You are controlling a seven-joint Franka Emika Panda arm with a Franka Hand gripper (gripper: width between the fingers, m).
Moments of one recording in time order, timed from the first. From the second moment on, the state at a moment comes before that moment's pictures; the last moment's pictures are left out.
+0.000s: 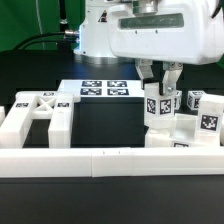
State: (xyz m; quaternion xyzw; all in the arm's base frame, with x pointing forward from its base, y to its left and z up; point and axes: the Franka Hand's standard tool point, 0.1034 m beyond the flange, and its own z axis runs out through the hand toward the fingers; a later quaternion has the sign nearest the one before) arm 0.610 0.032 0.086 -0.81 0.58 -0.04 0.07
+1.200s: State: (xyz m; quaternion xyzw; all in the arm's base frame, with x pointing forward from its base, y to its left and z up) arm 0.614 0.037 0.088 -0.95 0.30 -0.08 0.06
